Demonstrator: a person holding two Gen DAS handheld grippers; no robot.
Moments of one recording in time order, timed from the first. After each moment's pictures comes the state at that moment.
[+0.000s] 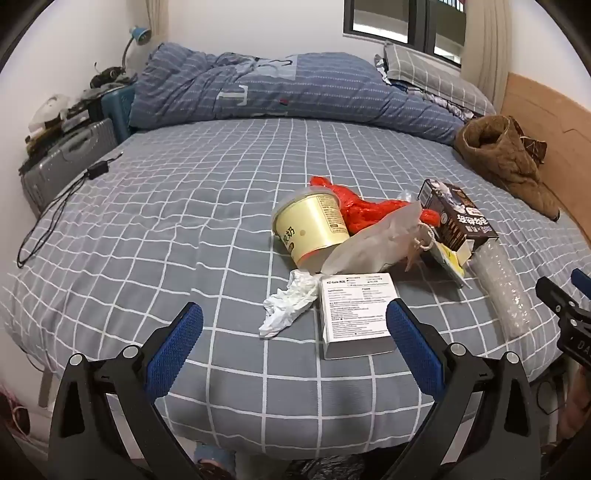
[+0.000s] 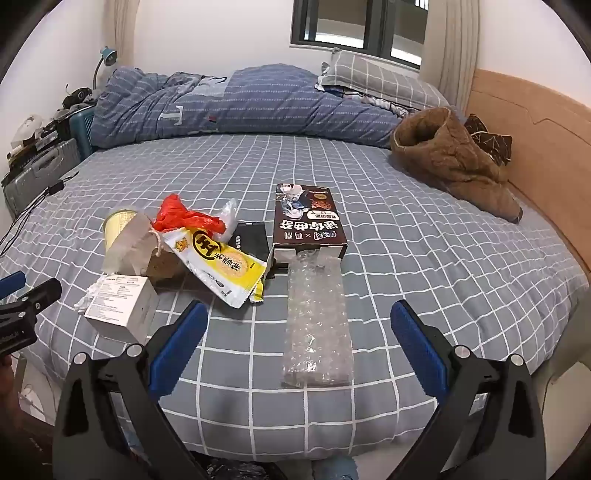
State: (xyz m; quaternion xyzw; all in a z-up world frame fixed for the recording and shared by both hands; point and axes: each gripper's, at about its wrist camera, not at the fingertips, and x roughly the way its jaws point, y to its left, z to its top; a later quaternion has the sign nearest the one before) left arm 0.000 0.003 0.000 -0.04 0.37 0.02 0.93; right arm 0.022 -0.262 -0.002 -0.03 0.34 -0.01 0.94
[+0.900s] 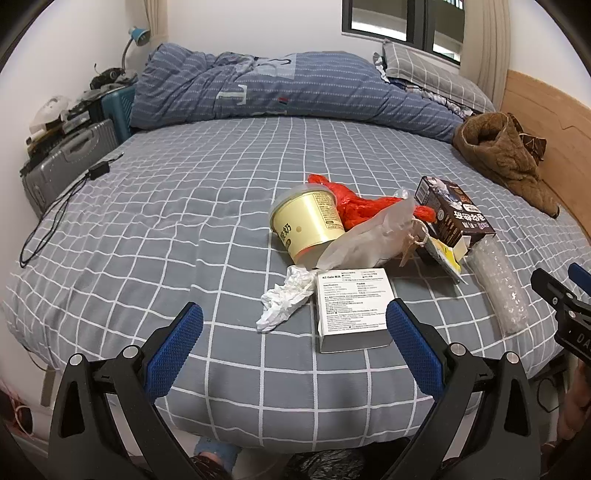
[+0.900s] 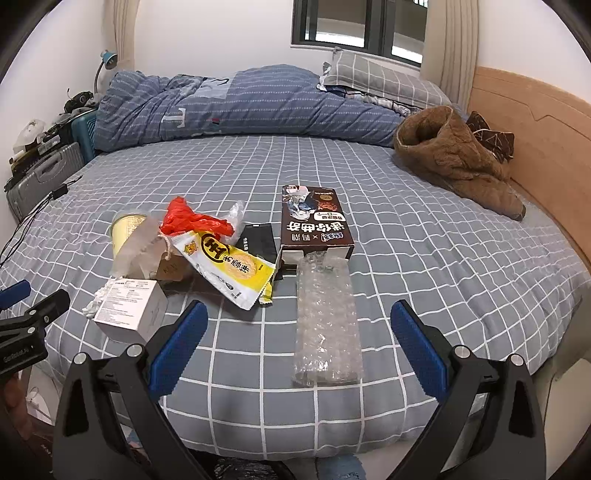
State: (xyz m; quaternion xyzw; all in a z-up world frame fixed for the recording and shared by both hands) left arm -0.005 -0.009 0.003 -0.01 0.38 0.03 0.92; right arm 0.019 -0.254 0.004 -0.02 0.34 0.00 0.94
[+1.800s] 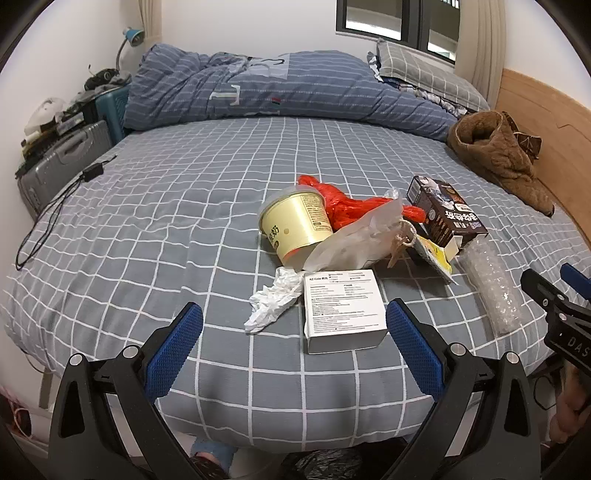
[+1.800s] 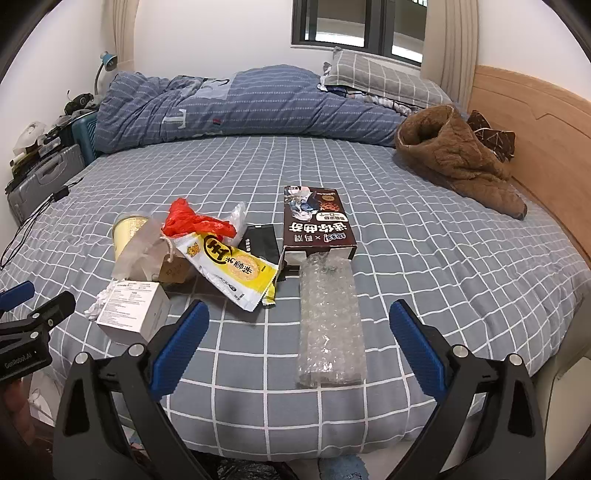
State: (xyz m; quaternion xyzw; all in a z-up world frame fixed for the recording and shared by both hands) left arm -0.002 -0.018 0.006 -0.01 0.38 0.02 0.92; right arm 0.020 -0.251 0.003 -0.02 0.34 0.00 0.94
